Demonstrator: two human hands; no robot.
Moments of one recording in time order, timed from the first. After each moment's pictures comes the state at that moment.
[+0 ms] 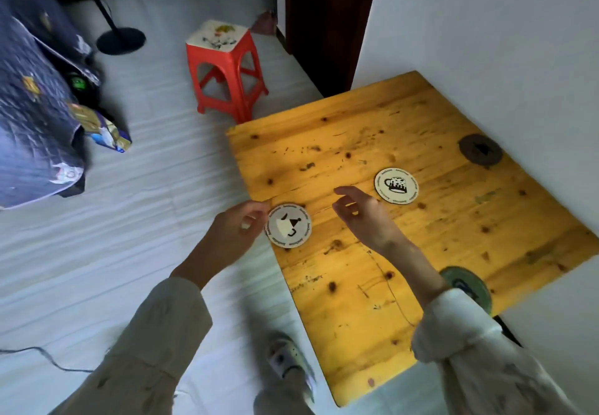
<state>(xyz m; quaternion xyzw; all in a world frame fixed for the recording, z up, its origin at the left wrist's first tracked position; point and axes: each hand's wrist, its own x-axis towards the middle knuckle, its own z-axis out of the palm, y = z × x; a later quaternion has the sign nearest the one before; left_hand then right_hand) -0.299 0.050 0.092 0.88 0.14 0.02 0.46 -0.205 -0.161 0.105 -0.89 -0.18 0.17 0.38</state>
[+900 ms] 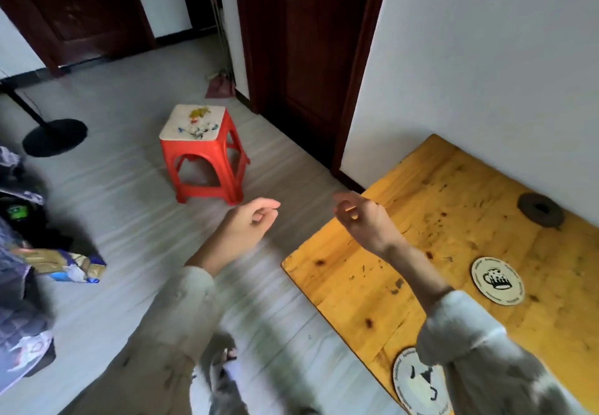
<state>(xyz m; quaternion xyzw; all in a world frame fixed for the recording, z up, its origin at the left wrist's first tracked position) 0.023 0.391 0.132 0.86 0.00 -0.06 0.51 0.029 0.174 0.155 -0.93 -0.06 0.07 0.36</state>
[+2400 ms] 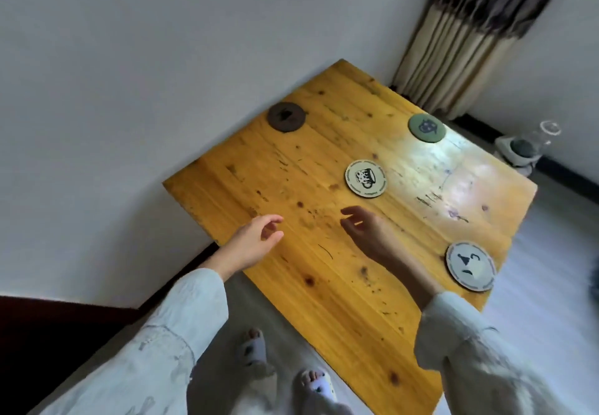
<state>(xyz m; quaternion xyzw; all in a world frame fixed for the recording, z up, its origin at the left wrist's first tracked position) 0.422 0.039 0.046 0.61 -0.64 -0.45 0.11 0.196 0.050 0.072 -0.60 0.69 -0.14 0.38</state>
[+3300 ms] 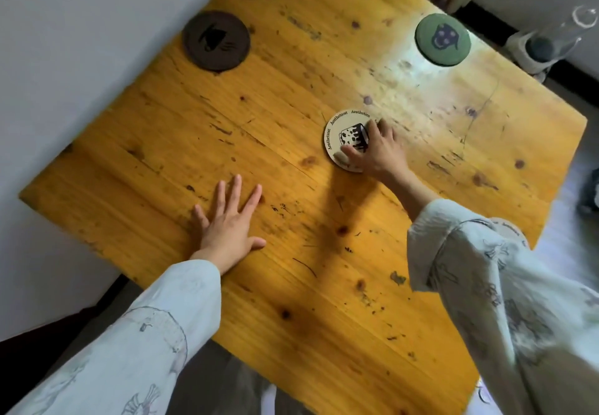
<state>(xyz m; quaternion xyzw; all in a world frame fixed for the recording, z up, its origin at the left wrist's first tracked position) 0.368 -0.083 -0.118 0.58 -0.74 -0.29 -0.20 0.092 -0.144 -0.111 -0.54 0.80 0.00 0.26</state>
